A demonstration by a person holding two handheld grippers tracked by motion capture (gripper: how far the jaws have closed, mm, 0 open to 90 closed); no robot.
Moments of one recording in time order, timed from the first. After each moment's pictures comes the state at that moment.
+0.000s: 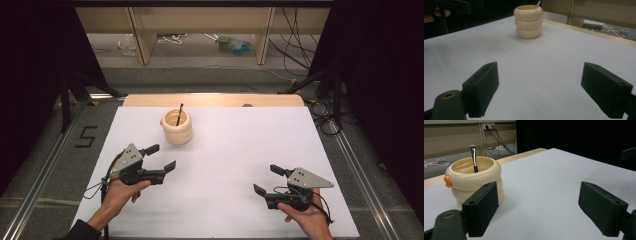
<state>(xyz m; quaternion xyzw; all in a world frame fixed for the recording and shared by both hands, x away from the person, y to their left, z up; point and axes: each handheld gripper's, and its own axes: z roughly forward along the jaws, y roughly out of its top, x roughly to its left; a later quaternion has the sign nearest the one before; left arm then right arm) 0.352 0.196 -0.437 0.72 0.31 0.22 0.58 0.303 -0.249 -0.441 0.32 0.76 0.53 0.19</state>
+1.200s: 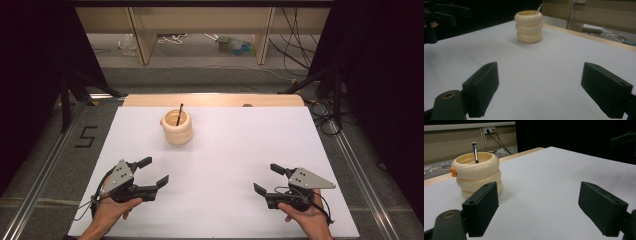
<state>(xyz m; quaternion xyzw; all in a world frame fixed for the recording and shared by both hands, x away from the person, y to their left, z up) 0.316 0.211 -0.447 0.72 0.29 0.24 0.58 0.302 -0.247 -0.440 0.31 0.74 0.56 0.20</state>
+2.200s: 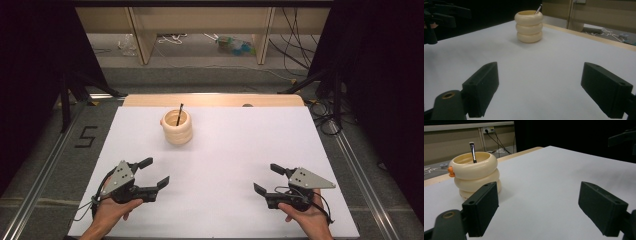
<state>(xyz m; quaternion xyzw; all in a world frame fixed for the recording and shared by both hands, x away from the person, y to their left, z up) 0.315 0.210 -0.448 0.72 0.29 0.24 0.58 0.304 -0.248 -0.440 0.30 0.74 0.56 0.21</state>
